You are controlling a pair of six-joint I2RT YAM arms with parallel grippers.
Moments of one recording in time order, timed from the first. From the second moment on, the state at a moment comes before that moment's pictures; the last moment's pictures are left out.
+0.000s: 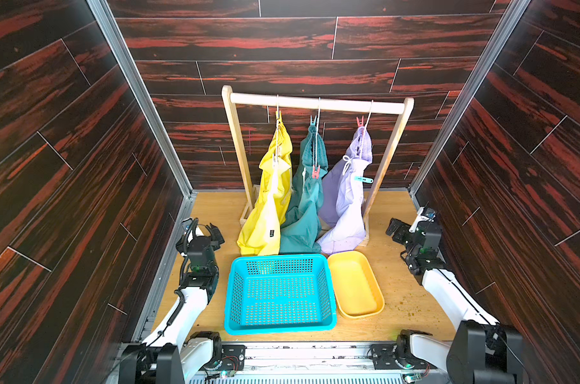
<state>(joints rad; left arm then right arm) 0.01 1.02 0.50 0.31 -0.43 -0.18 -0.05 1.17 0.68 0.05 0.04 0.35</state>
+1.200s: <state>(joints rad) -0.37 1.06 1.29 -0.33 -0.19 -0.09 0.16 0.92 1.19 -0.39 -0.46 0.36</state>
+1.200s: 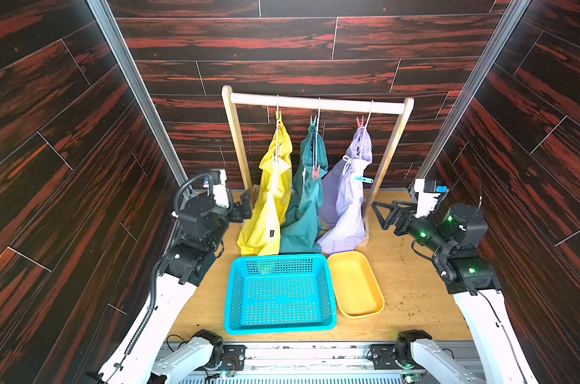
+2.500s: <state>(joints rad) -0.54 1.66 1.91 -0.75 -0.39 -0.14 0.28 0.92 1.20 -0.43 -0.39 0.26</state>
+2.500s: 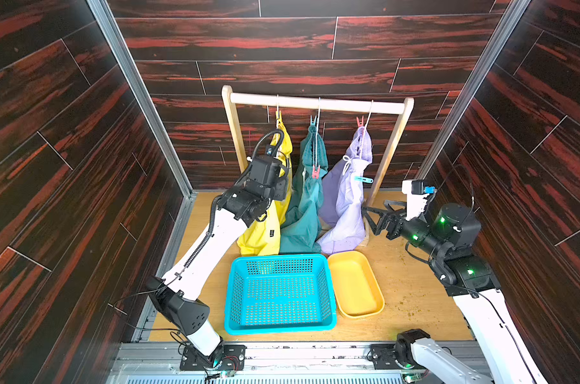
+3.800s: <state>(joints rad) -0.48 1.31 1.45 -0.37 -0.29 0.00 0.29 0.92 1.11 -0.39 -0.41 0.27</state>
